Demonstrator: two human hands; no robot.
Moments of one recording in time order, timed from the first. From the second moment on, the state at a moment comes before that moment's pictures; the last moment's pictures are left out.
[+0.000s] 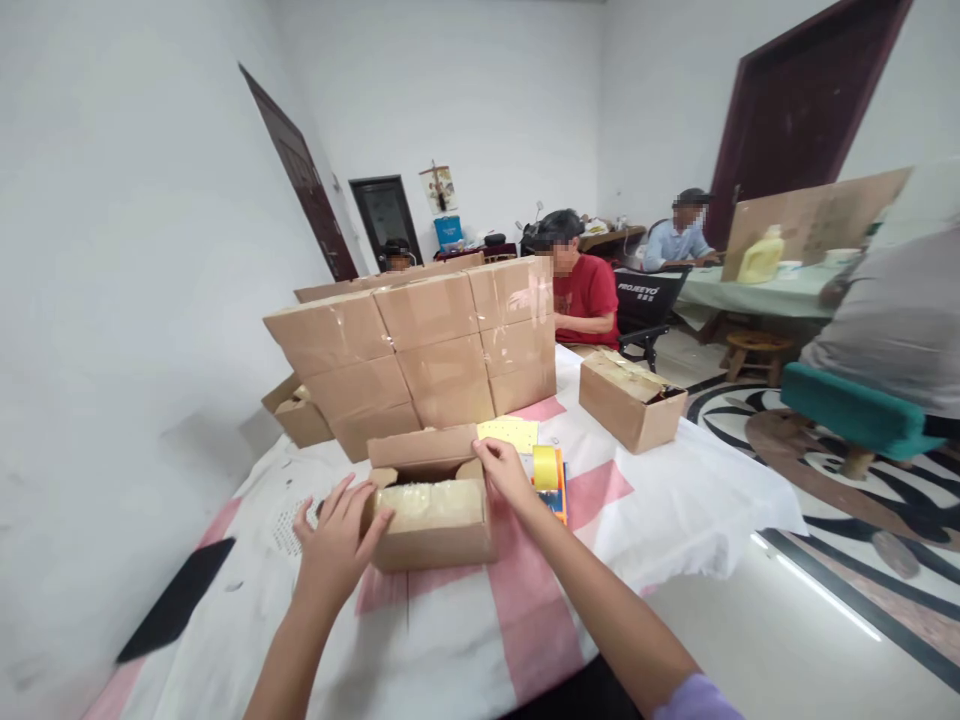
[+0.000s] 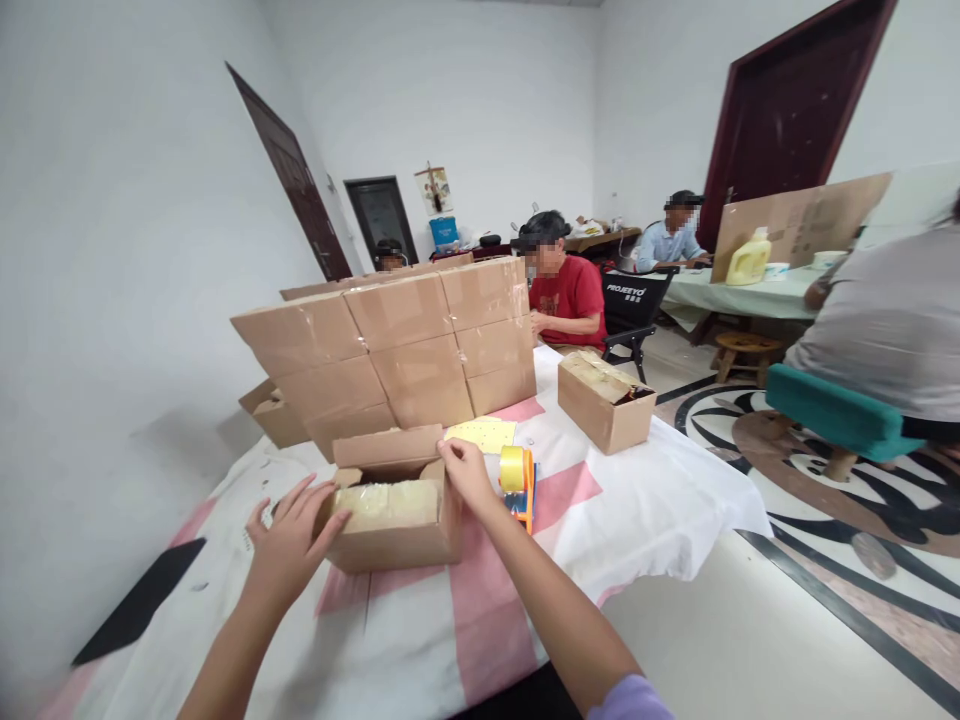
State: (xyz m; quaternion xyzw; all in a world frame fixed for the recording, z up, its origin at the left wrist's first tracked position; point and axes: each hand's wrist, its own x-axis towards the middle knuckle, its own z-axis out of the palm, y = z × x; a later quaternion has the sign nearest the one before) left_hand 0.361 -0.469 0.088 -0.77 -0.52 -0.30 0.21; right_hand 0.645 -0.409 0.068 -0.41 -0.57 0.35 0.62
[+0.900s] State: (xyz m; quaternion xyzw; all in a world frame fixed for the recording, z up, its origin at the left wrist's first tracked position) left_hand 0.380 -0.481 0.087 -0.84 -0.47 -0.27 0.11; right_hand 0.652 -0.438 0.066 -0.35 -0.65 0.34 0.59
